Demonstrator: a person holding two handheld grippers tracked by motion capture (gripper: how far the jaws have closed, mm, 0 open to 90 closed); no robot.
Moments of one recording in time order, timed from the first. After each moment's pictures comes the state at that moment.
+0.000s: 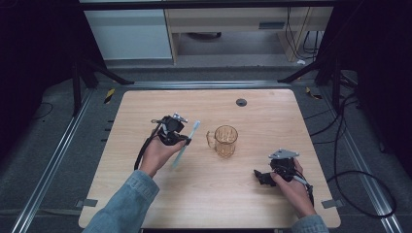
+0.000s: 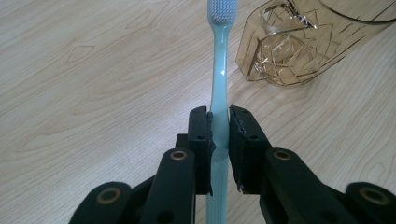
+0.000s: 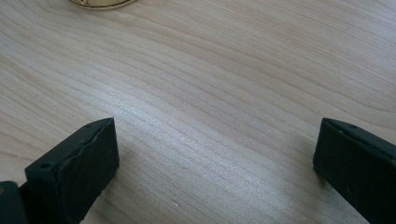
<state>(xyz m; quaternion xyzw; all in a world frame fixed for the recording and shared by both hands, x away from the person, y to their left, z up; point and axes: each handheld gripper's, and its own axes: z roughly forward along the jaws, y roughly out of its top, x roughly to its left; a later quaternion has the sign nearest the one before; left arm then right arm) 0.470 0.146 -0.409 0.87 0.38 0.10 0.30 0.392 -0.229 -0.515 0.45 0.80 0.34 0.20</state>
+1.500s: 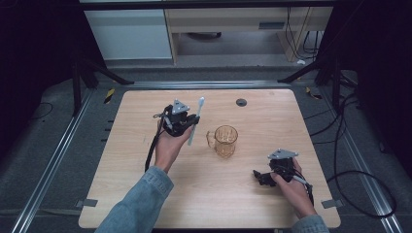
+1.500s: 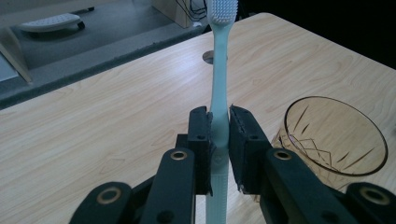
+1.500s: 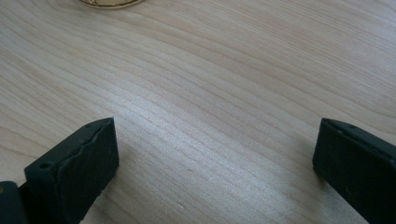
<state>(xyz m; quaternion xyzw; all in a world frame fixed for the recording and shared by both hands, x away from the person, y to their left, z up) 0.478 0.129 -0.388 0.78 0.37 0.22 0.45 0.392 -0.227 -0.515 0.44 0.81 0.34 0.19</state>
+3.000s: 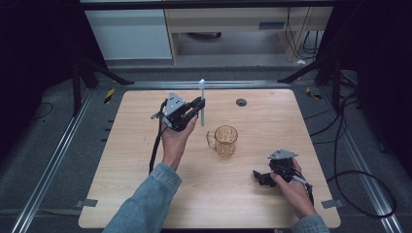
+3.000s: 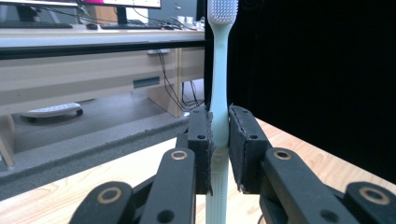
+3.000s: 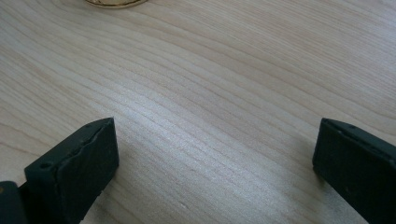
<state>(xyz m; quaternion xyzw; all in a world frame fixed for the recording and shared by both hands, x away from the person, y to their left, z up) 0.473 0.120 -0.367 0.67 0.33 0.27 0.61 0.392 -0.227 -0.515 0.44 0.81 0.34 0.19</state>
